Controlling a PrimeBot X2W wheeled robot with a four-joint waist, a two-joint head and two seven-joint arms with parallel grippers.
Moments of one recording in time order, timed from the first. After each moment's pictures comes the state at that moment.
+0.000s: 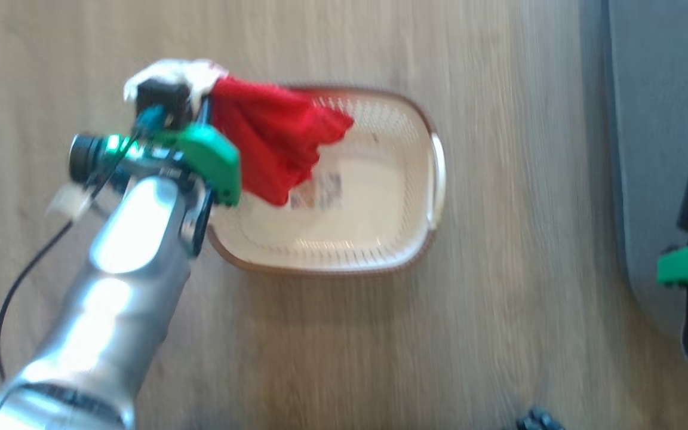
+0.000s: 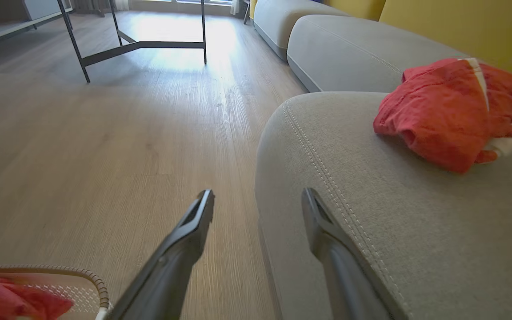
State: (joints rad) left arm -0.90 0.06 -0.53 1.02 -0.39 0.06 -0.25; right arm -0.21 -0.17 -0.19 0.02 0.22 0.12 -0.26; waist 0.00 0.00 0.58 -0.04
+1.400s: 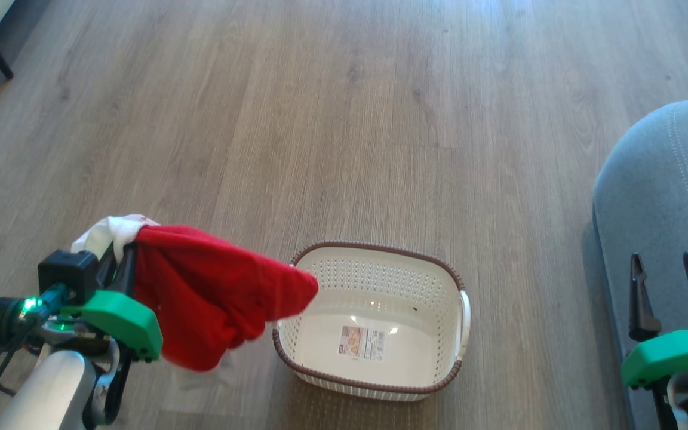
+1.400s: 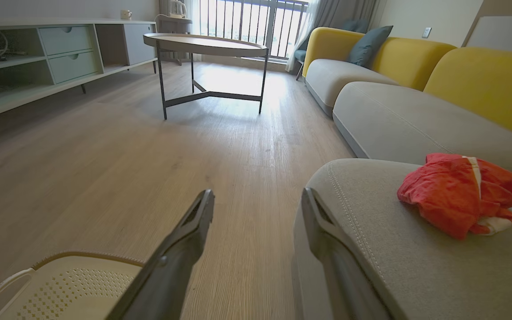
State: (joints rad) left arm -0.19 0.44 -0.42 0.21 -0.48 0.15 -0.14; right arm 0.01 -0.23 -0.06 0.20 0.20 0.12 -0.26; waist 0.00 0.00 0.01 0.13
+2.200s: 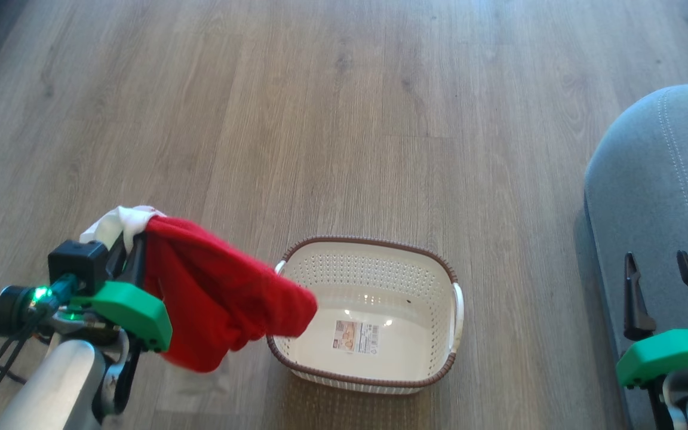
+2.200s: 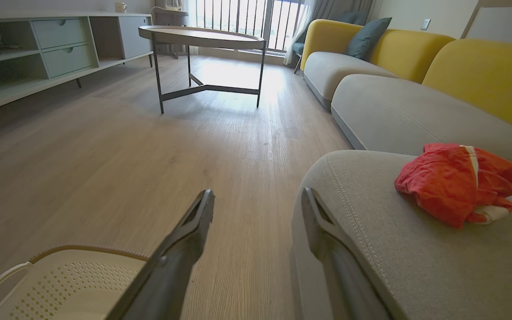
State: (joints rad) left arm -0.23 0.43 -0.45 0.23 -0.49 0.15 -0.15; right arm 0.01 -0.23 -0.05 0.20 0.20 0.12 -0.26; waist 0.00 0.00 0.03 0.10
